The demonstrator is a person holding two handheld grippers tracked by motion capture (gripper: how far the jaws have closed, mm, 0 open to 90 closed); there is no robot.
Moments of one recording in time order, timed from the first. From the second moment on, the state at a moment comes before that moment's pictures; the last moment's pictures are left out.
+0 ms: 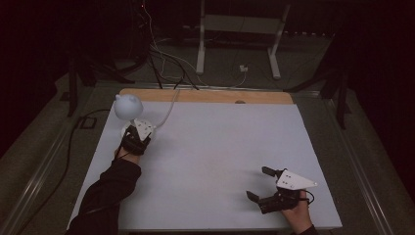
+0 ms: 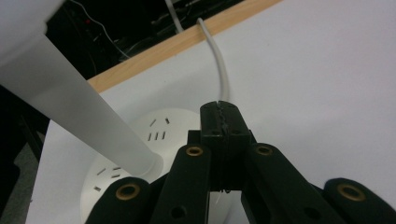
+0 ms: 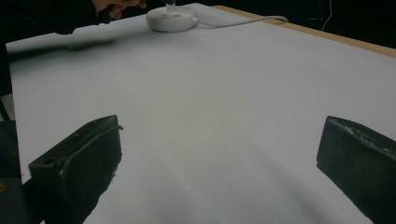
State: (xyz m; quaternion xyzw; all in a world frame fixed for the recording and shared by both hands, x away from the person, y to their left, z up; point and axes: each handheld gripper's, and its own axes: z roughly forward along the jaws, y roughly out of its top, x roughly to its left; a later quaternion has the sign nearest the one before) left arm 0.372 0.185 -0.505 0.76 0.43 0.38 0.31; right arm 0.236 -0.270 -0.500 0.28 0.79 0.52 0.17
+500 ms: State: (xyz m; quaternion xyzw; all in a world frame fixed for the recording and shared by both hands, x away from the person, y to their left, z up) left arm 0.383 0.187 -0.517 0.76 0.43 0.40 0.27; right arm 0.236 -0.270 -0.500 0.27 0.79 0.52 0.17
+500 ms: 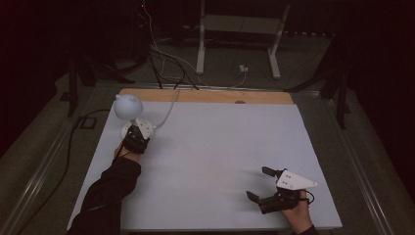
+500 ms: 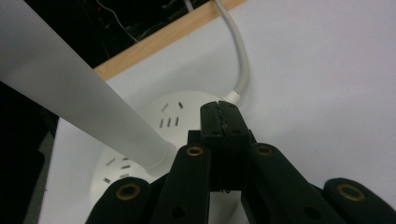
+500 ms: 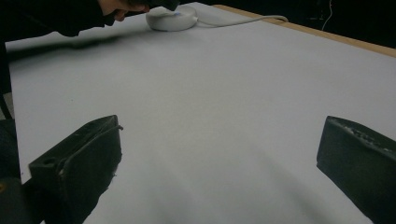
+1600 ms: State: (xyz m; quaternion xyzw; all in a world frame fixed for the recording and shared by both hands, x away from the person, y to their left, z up) left arm 0.393 0.184 -0.518 0.78 0.43 0.38 0.24; right arm 0.236 -0.270 -0.501 0.28 0.79 0.52 0.17
